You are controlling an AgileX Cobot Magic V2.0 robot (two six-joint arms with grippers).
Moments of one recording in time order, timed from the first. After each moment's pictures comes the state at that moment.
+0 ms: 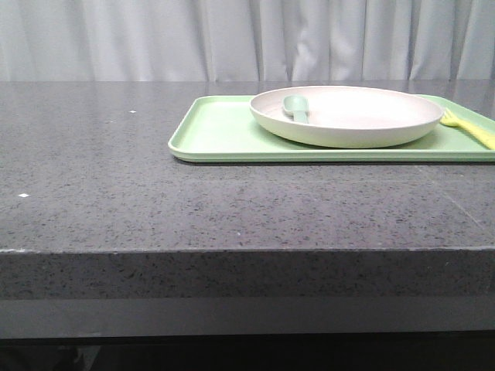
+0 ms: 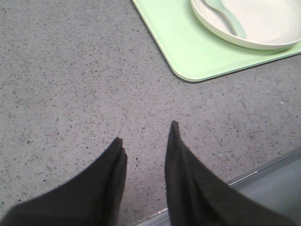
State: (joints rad) left arm -0.26 0.76 -0.78 -0.31 0.73 0.27; right arm 0.10 0.58 -0.82 0.10 0.98 -0.03
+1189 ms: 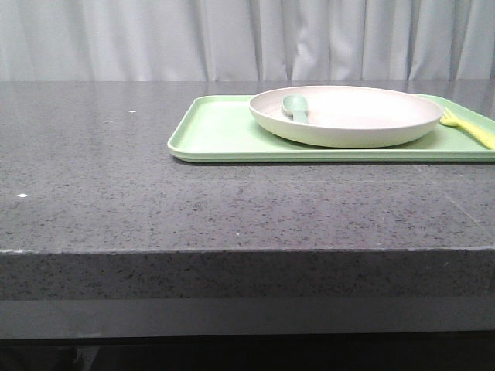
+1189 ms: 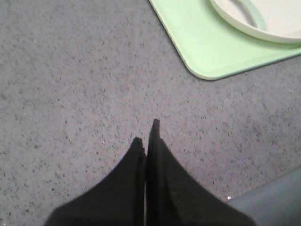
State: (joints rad) left arm -0.25 0.81 -0.77 -0.29 0.66 0.27; right arm 0.10 0.58 -0.82 0.10 1.01 -0.03
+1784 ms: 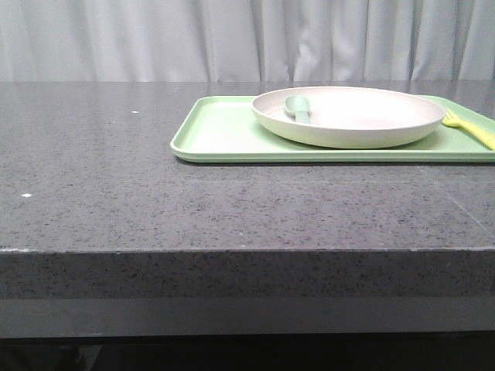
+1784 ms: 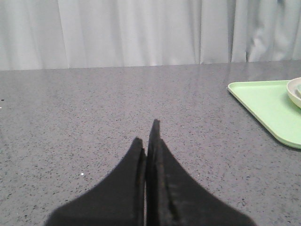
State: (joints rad) left arm -0.04 0.05 -0.18 -0.24 0.25 0.27; right arm 0.10 0.58 -0.82 0.10 1.01 -0.03
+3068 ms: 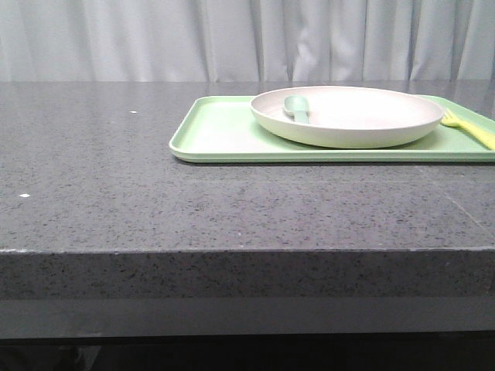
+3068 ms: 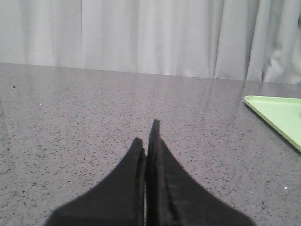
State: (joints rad) left arm -0.04 -0.01 0.01 0.02 0.04 -0.09; right arm 0.10 0.58 -0.82 0.11 1.02 -0.03
